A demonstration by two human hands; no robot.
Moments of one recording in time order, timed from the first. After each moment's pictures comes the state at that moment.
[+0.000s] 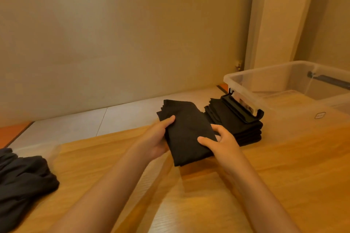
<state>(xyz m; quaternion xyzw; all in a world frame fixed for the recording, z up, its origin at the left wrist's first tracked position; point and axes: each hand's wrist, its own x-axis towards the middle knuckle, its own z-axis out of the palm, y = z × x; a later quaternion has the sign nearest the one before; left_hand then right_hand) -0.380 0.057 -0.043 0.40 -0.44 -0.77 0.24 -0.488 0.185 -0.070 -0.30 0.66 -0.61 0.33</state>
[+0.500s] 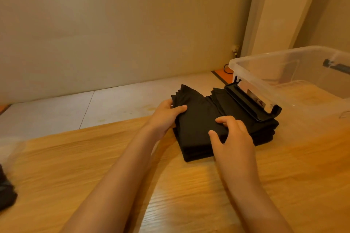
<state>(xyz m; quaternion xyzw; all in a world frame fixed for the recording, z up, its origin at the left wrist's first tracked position) -0.448 -0.010 -0.083 0.36 -0.66 -0.63 0.22 -0.507 0.155 -0.097 -0.33 0.84 -0.43 0.01</state>
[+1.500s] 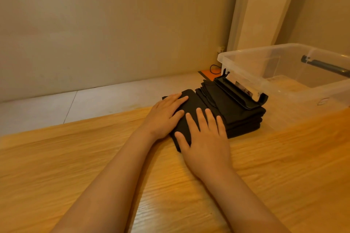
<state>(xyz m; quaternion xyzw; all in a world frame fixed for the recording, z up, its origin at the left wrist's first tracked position) -0.448 -0.024 -0.129 0.19 -0.95 -0.18 0.16 -0.489 0.135 -0.127 -0.46 0.88 -0.11 -0.06</state>
